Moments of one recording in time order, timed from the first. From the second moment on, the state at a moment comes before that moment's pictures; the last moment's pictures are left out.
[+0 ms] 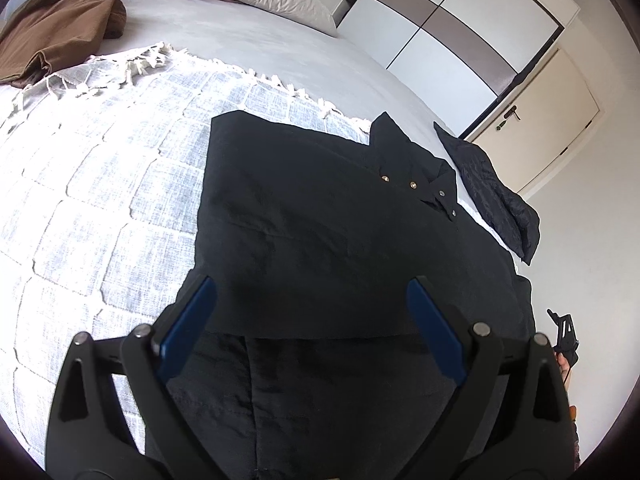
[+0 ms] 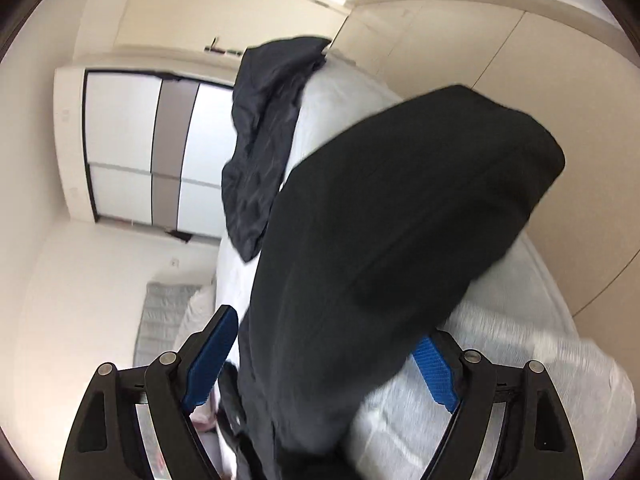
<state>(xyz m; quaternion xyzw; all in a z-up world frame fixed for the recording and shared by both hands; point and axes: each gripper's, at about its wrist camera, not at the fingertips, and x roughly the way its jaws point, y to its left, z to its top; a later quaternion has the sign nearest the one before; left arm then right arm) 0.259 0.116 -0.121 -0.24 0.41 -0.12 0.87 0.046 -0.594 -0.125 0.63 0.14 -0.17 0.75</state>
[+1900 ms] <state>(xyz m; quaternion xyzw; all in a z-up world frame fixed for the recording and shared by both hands) 0.243 0.044 -0.094 -0.15 0.39 -0.23 0.88 0.181 -0.433 -0.033 0.21 0.43 -0.05 0.87</state>
